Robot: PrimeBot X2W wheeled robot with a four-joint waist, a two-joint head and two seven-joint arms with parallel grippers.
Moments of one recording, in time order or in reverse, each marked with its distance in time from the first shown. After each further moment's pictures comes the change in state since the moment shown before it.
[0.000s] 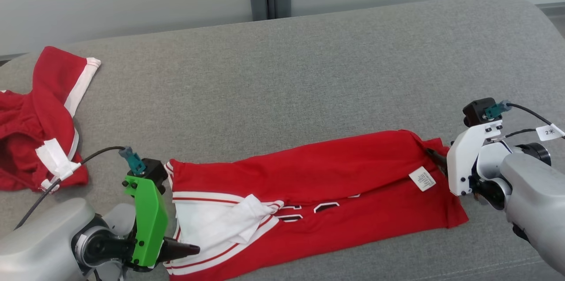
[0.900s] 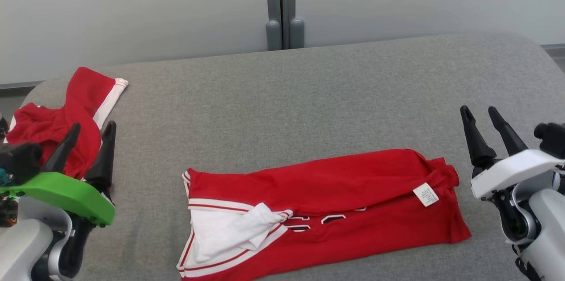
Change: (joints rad) left arm 0.308 0.080 0.449 -0.166 0.308 0.336 -1.017; right arm 0.396 0.021 -0.641 -0.452 -0.185 0.000 -0.437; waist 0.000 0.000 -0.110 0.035
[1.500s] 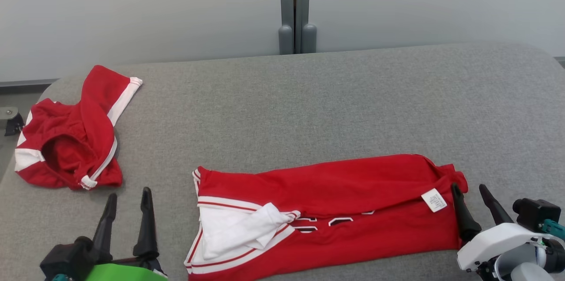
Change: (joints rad) left arm 0.535 -0.560 0.621 -0.050 0.615 -0.153 -0.004; right arm 0.280 0.179 -0.203 -0.005 -0.266 0.000 0.000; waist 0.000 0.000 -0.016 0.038
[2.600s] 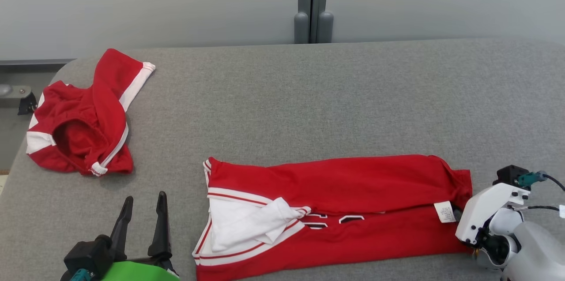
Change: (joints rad) left arm -0.044 -0.189 0.153 0.180 0.223 -0.196 0.000; right arm -0.317 -0.002 0.110 0.474 0.203 -0.006 0.540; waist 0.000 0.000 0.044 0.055
